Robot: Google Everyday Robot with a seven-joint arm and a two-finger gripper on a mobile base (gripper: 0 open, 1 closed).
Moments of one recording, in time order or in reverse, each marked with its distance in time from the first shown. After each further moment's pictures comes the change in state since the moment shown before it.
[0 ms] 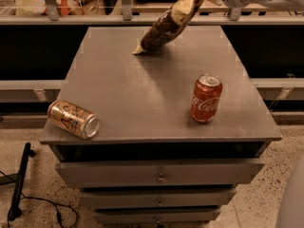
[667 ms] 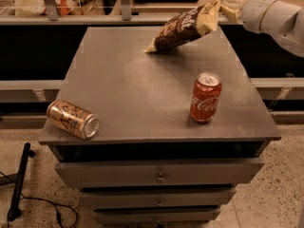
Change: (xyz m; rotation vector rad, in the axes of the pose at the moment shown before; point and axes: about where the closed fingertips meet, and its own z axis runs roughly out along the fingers) arm 0.077 -0.016 -0.003 0.091 -0.290 0.172
